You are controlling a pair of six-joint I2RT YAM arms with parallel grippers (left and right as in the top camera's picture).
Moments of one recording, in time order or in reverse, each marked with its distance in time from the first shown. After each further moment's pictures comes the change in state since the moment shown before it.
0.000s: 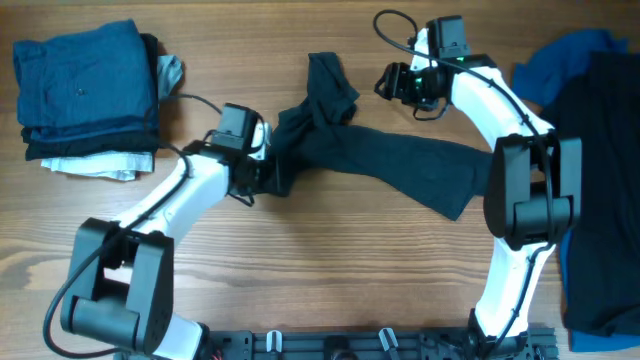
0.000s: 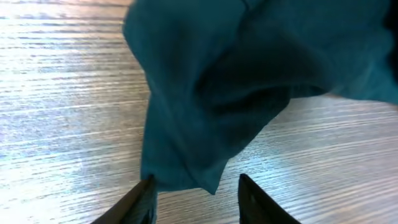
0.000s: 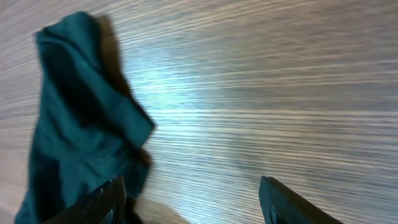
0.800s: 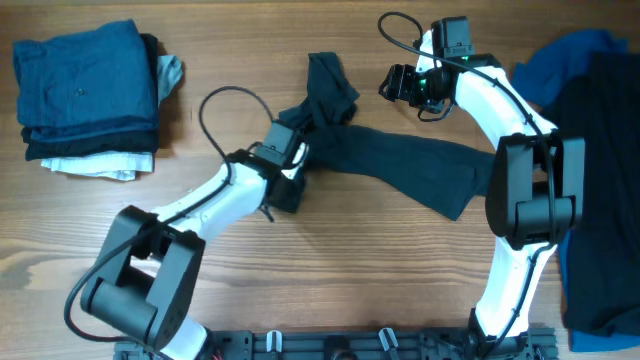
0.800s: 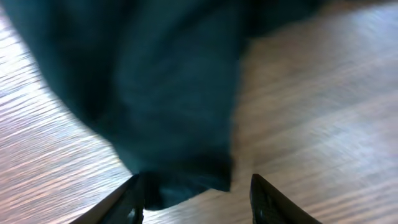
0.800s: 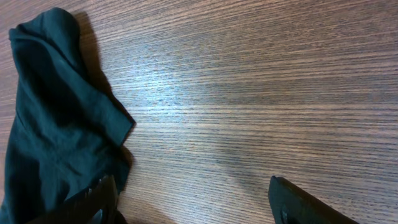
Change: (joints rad) left arm -0.193 0.056 0.000 -0.004 -0.238 0.237; right arm -0.009 0.000 0.000 -0.021 0.027 -0.019
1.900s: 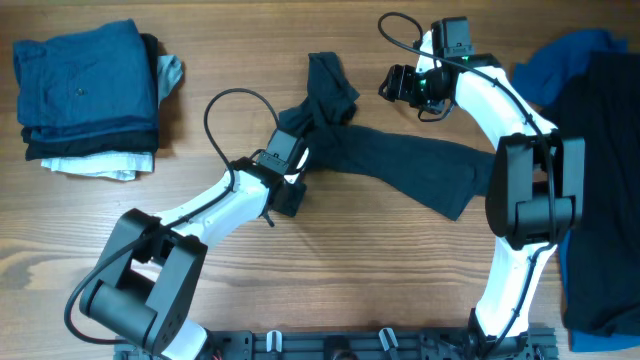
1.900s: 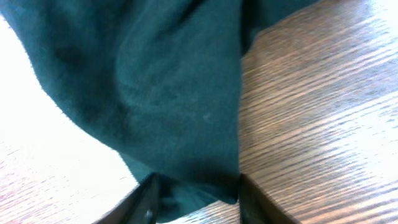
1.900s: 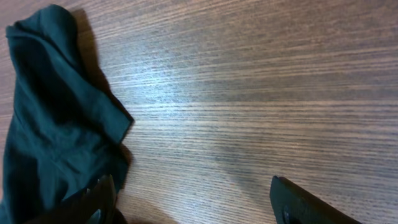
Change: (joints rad) left arm -0.024 -0.011 -0.049 0.060 -0.076 0.032; right arm 0.000 0.000 0.000 -0.011 0.004 0.000
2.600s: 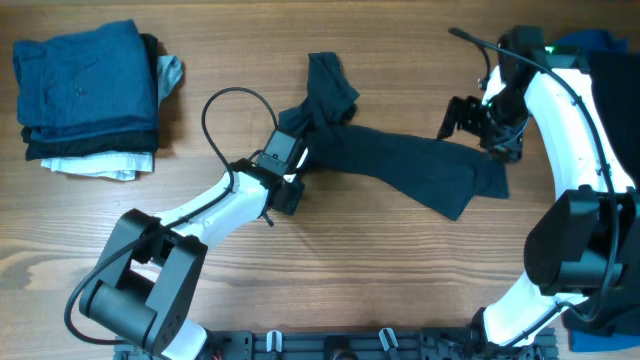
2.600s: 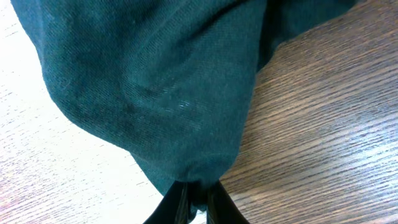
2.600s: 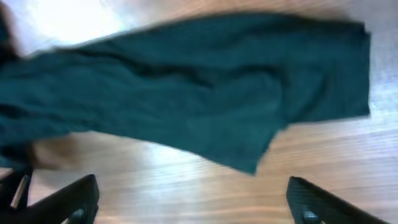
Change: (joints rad) left arm 0.000 -0.002 -0.012 0.034 -0.036 0.000; right arm -0.165 -0.288 -0.003 -0.752 0.141 -0.015
